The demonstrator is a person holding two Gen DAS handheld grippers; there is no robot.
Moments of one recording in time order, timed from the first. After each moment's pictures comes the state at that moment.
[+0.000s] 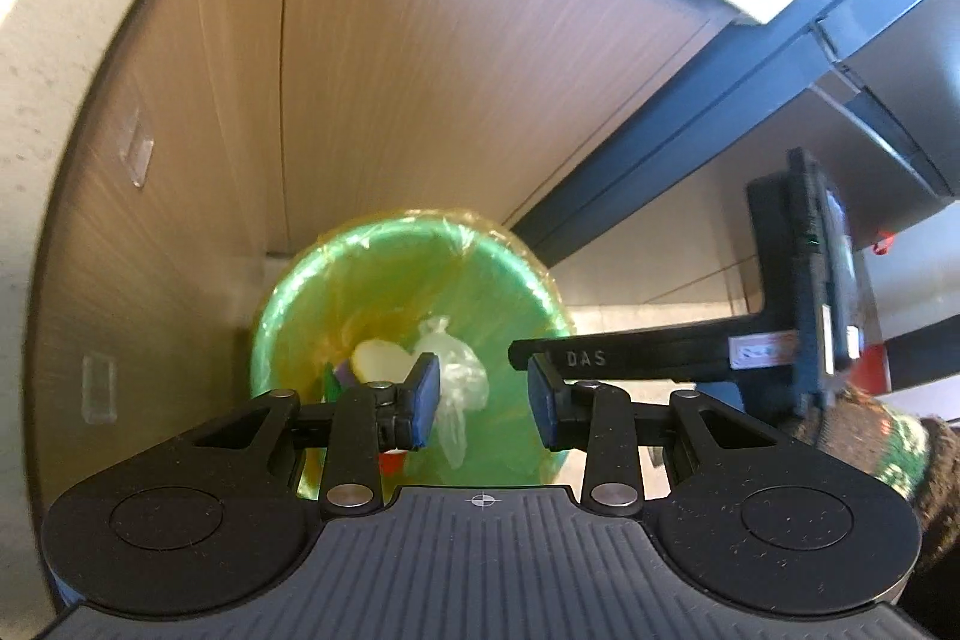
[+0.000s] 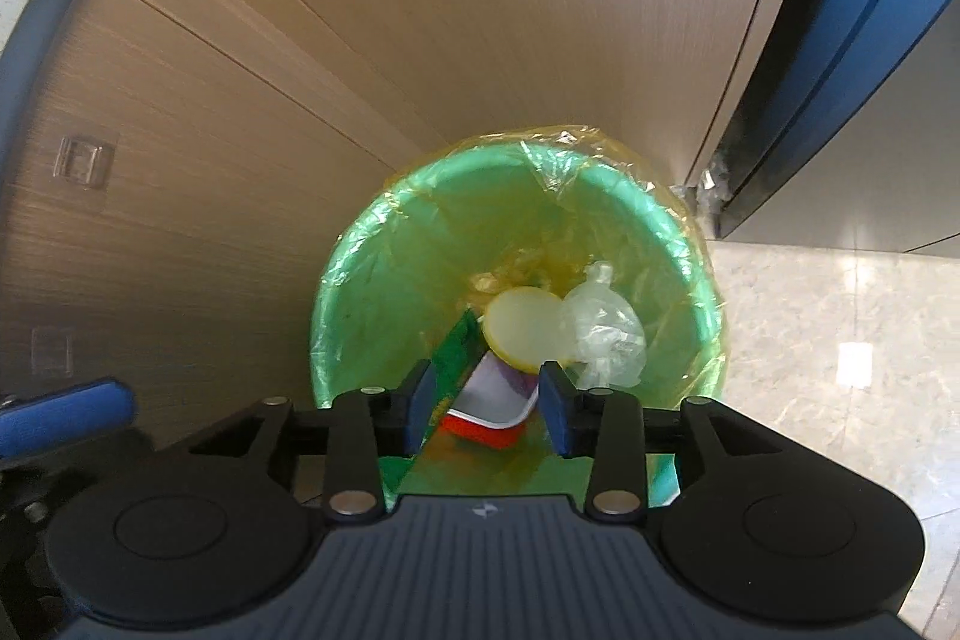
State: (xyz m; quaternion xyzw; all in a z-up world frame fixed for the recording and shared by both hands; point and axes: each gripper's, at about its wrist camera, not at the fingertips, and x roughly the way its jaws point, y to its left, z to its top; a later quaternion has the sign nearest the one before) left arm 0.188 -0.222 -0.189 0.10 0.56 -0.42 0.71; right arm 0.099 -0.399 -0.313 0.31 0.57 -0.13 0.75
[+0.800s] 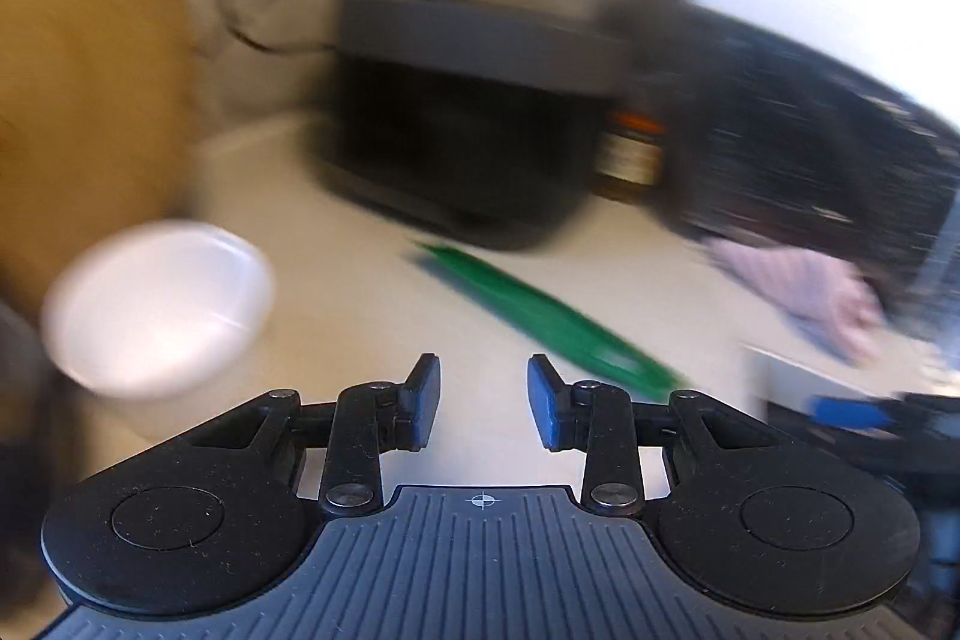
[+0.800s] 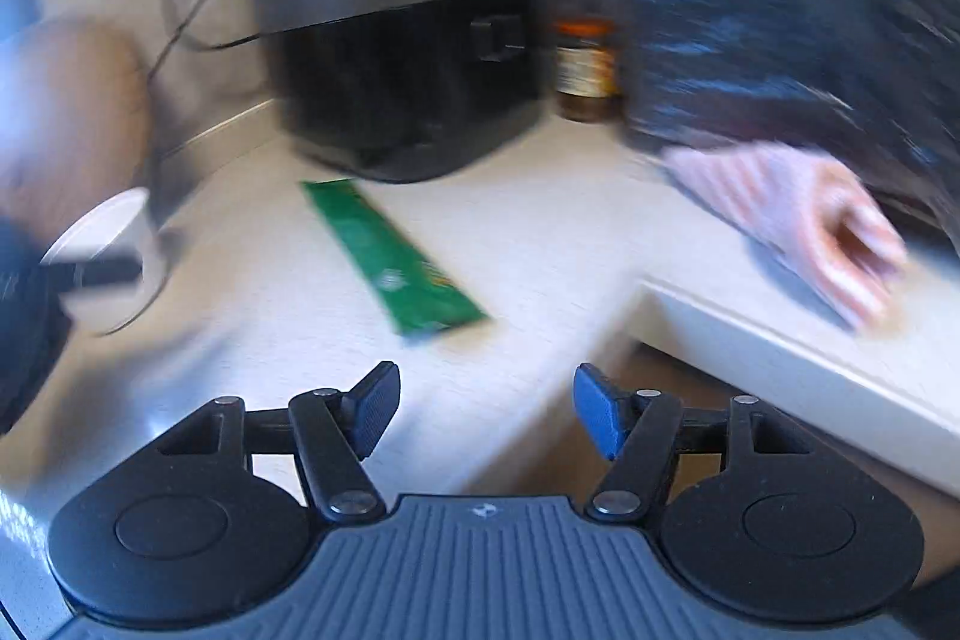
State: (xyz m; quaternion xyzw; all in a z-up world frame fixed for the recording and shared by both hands) left arm 0.271 -0.017 -0.011 0.00 0.29 -0.11 0.95; right arm 0.216 -0.261 -0.070 0.05 0.31 0.06 0.95
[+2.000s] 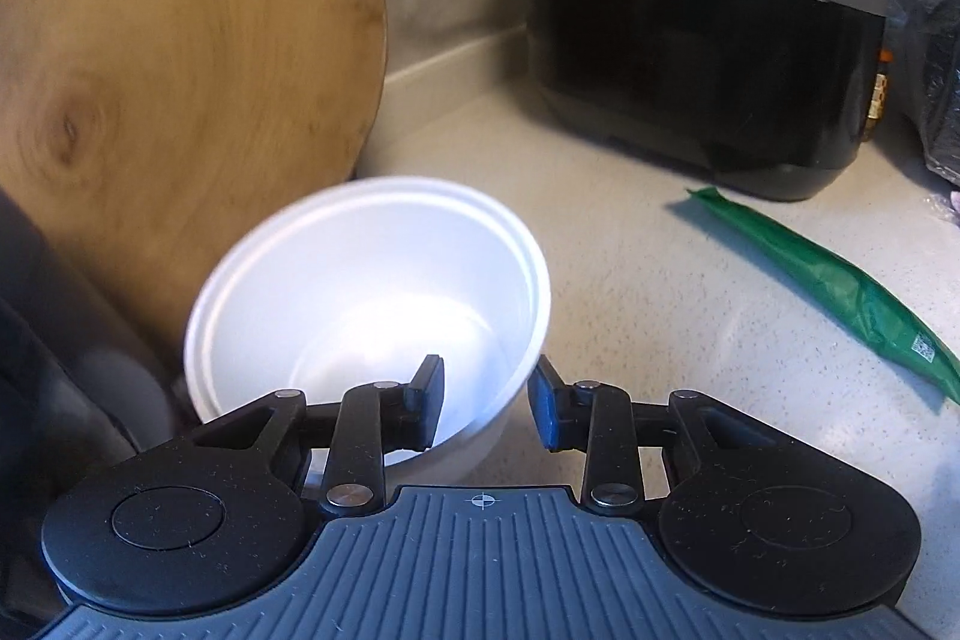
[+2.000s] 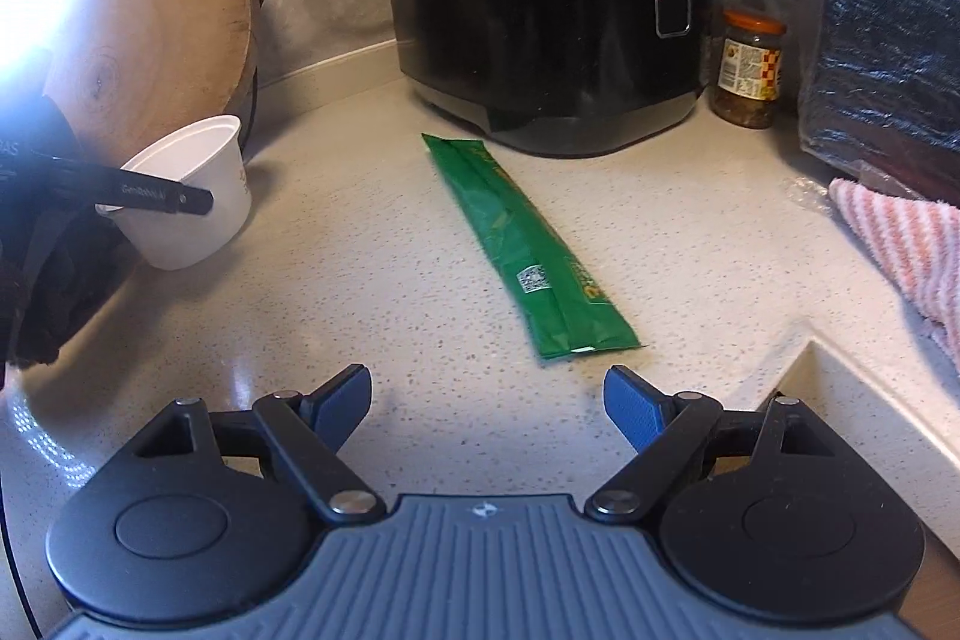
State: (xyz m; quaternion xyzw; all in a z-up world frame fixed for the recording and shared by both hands) left arm 0.354 0.046 -0.051 0.05 0.37 0.02 0.93; right arm 0.259 -0.219 -0.090 0.00 0.33 0.16 0.93
